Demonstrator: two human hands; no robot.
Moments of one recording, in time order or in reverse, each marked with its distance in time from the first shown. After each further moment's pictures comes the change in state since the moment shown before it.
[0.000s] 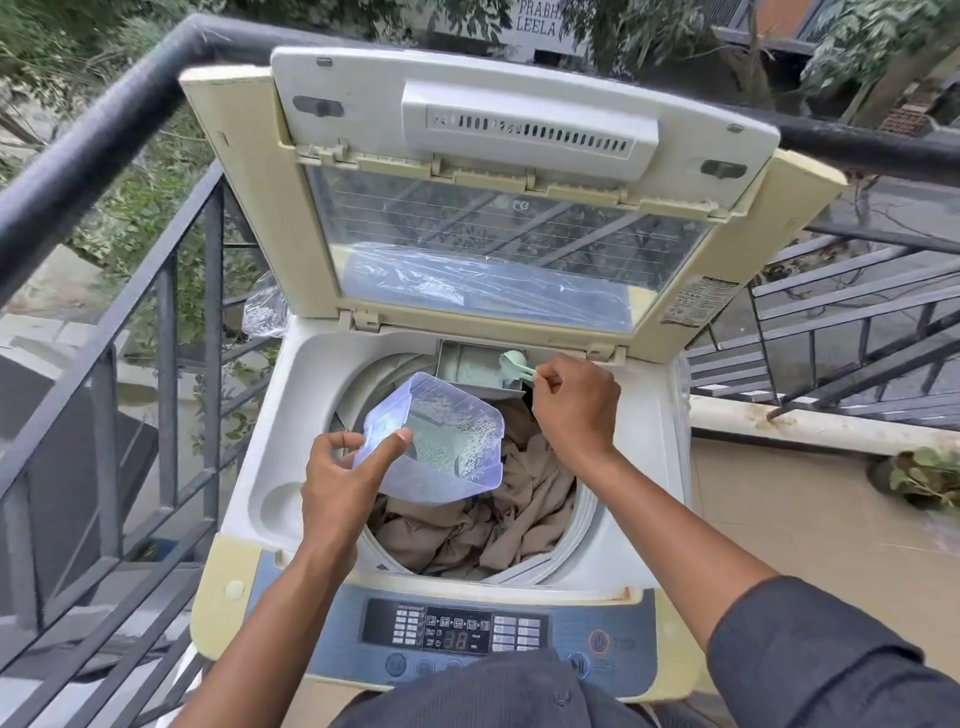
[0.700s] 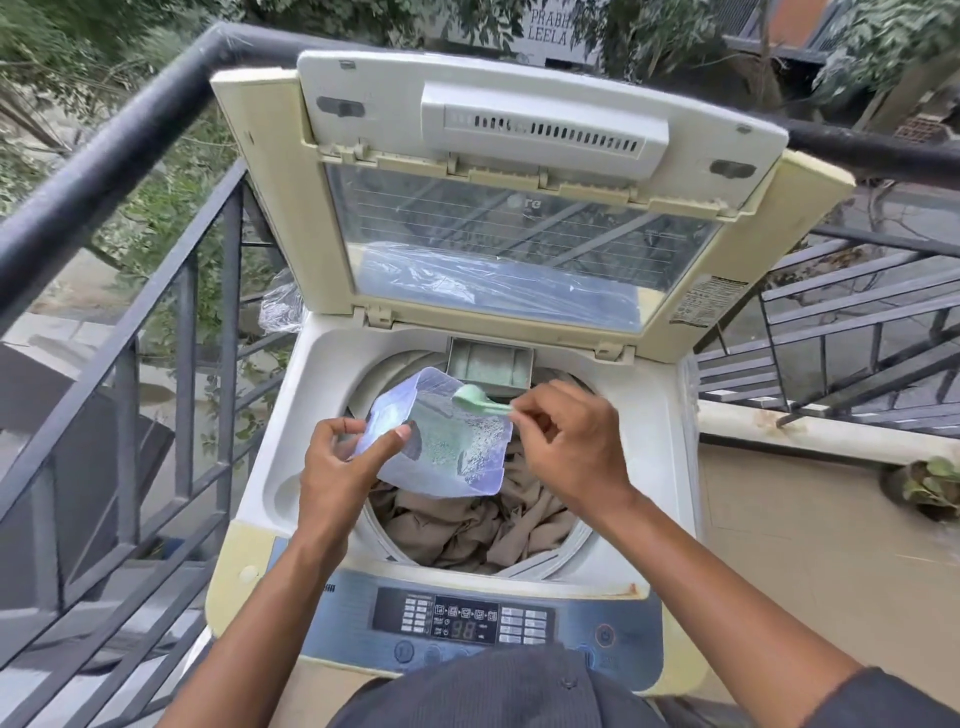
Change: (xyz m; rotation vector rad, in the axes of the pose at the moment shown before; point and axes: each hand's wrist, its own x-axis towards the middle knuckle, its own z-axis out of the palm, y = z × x) left_hand -0.009 0.009 -0.021 -0.054 -0.070 0.073; right_hand -0.048 -0.019 -0.034 0.179 -0.032 -0.420
